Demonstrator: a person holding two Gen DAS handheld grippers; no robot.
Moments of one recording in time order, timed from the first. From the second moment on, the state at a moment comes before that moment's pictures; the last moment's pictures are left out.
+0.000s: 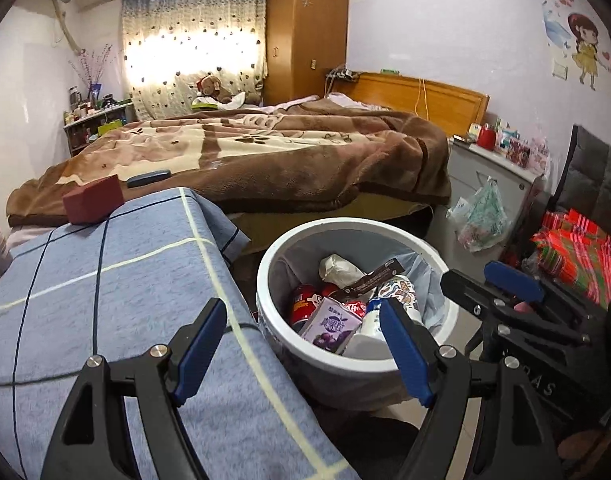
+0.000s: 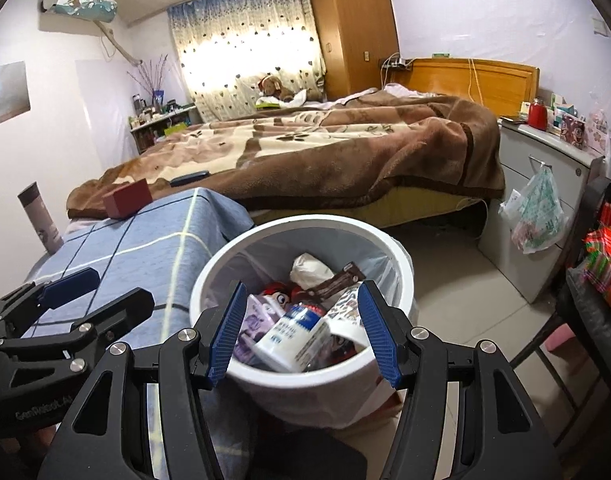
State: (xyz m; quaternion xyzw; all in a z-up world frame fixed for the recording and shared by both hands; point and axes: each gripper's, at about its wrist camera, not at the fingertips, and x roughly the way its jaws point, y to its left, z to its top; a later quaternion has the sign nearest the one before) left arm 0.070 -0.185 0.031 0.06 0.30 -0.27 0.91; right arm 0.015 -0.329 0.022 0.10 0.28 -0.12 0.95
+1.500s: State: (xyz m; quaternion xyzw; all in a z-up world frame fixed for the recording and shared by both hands) left arm 0.038 -0.154 0.029 0.05 0.27 -0.21 0.94; right arm -0.012 -0.294 0.021 0.09 0.25 -0.14 0.95
